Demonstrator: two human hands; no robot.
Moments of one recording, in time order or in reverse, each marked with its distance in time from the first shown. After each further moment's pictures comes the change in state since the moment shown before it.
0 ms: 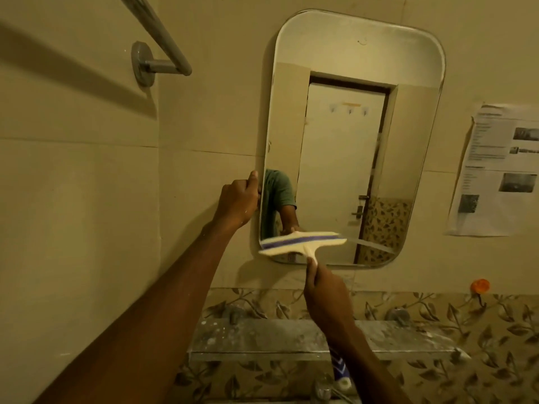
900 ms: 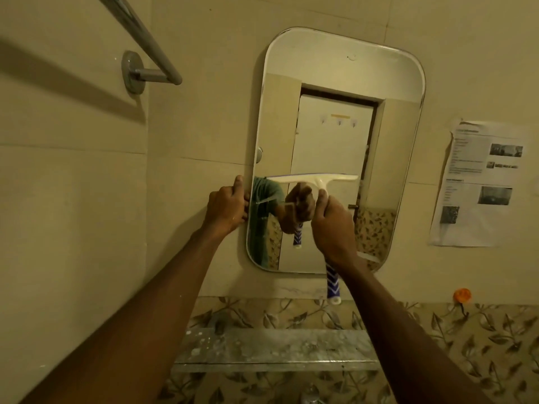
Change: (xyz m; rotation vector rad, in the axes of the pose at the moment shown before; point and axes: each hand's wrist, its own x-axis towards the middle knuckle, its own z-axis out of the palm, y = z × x) left_hand -0.003 0.008 -0.001 -0.076 0.030 -0.033; right_hand 0.100 -0.046 -0.070 0.243 0.225 -0.190
